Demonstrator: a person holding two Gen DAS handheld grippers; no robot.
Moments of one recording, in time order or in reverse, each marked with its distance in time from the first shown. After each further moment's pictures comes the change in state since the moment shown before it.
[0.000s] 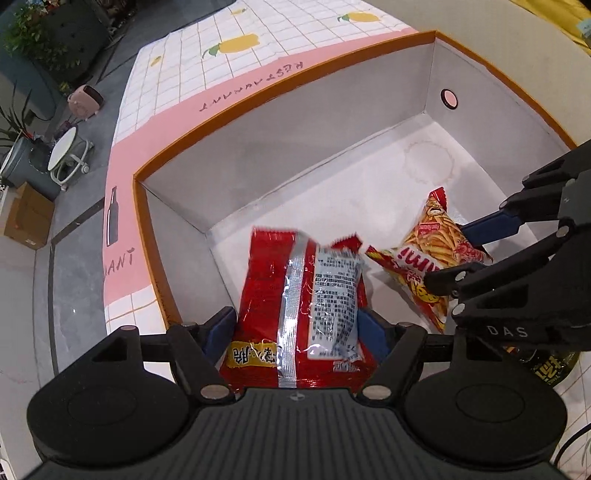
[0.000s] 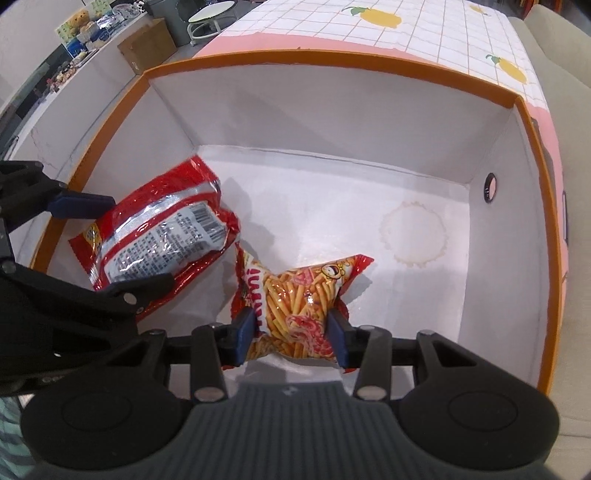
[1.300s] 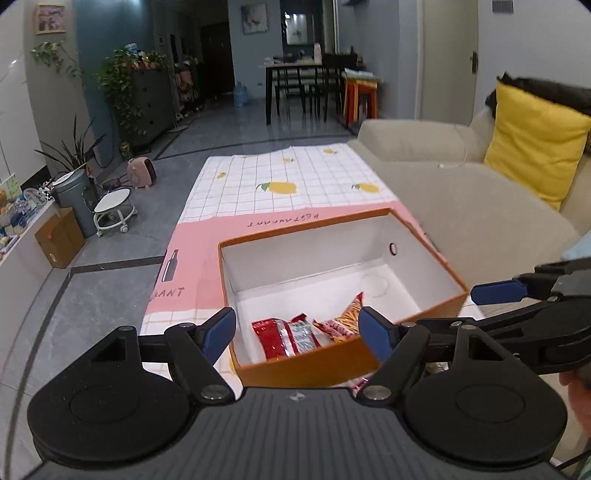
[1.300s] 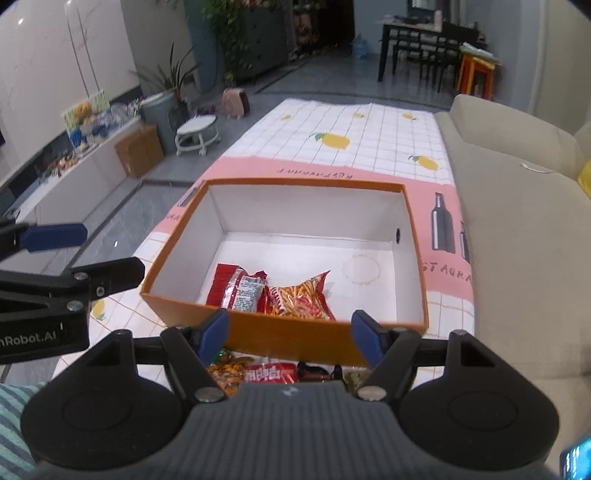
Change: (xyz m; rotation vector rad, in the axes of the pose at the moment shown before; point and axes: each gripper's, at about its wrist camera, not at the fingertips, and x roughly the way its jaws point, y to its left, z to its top) left arm -0.168 -0.013 -0.111 -0.272 -0.519 -0.018; right arm -0.160 0.056 -0.117 0.070 -0.422 -0.119
